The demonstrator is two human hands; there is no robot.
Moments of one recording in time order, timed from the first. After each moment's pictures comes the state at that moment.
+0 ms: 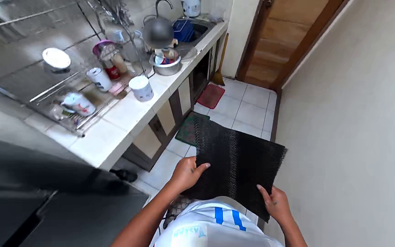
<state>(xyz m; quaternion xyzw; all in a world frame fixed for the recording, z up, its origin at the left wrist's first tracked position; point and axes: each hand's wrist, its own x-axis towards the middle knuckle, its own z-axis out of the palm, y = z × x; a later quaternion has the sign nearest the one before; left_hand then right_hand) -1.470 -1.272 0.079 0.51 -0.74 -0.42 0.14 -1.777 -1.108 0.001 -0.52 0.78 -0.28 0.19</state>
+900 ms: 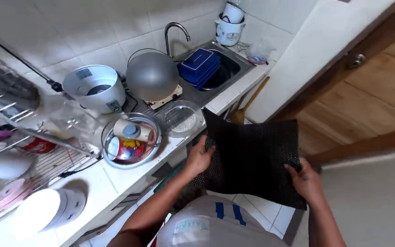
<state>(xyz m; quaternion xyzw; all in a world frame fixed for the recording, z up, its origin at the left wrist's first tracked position) -1.726 -2.042 0.062 0.59 -0.56 -0.47 0.34 -2.078 -2.009 0.086 -0.60 0.75 -0.22 0.19</state>
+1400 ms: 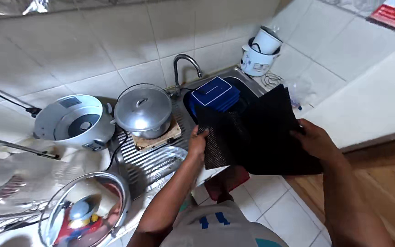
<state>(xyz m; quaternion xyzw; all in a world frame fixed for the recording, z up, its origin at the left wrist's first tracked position) -1.726 -2.397 0.055 0.55 -0.12 -0.51 0.65 -2.049 -2.503 0.164 -0.79 0.55 -0.15 0.23</state>
